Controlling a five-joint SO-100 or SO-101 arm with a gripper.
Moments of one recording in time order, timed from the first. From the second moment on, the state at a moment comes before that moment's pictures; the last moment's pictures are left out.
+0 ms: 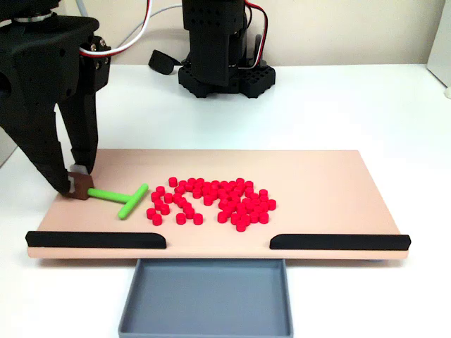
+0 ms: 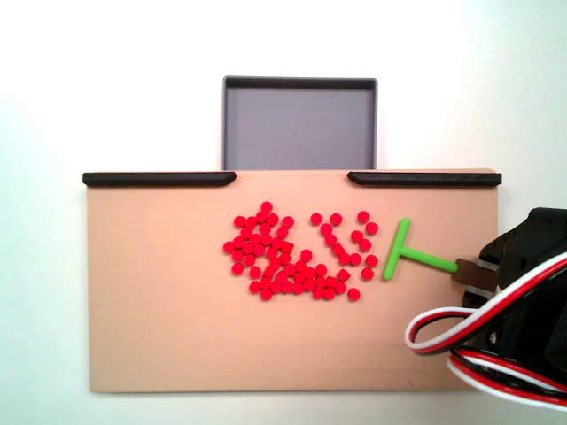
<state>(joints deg) 25.0 59.7 63.6 85.1 -184.2</state>
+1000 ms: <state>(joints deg) 24.4 58.7 63.0 85.3 -184.2</state>
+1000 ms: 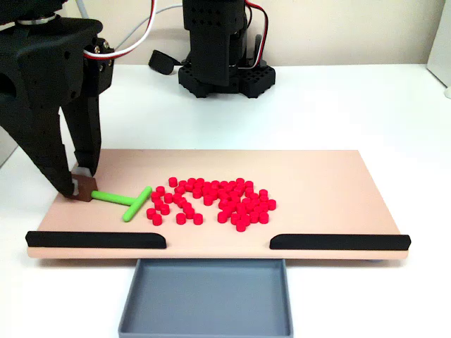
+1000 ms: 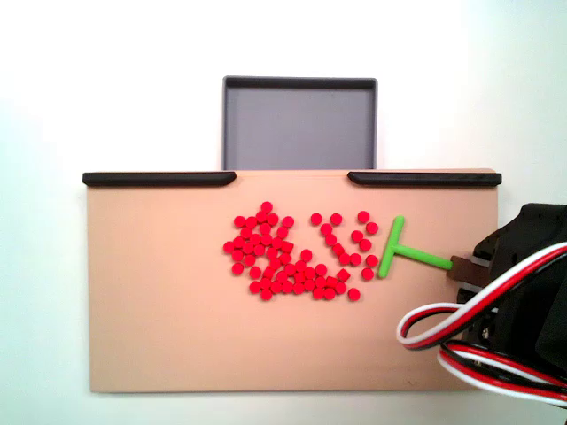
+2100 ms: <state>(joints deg) 22.9 58.7 63.0 85.1 -184.2</state>
